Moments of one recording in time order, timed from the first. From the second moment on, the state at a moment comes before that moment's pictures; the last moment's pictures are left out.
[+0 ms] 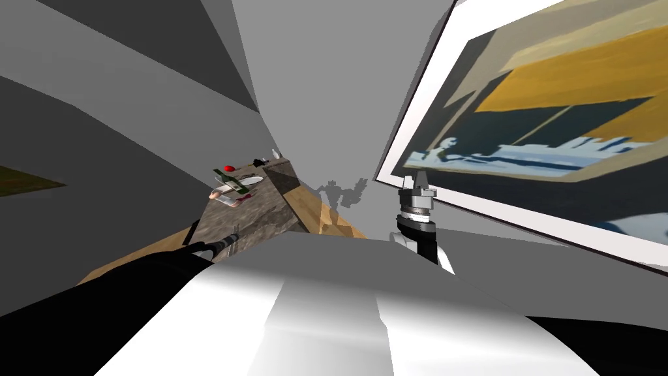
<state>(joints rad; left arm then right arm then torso) 0.72 0.96 0.27 -1.25 0.92 0.27 -1.09 0.52 -0.03 -0.07 -2.36 0.12 -0.50 -0.01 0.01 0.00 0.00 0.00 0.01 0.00</state>
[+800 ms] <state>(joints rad) 0.73 0.93 0.32 -1.39 0.86 0.35 -1.11 0.52 -0.03 -0.07 -2.36 0.12 -0.50 -0.01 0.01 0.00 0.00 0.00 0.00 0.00</state>
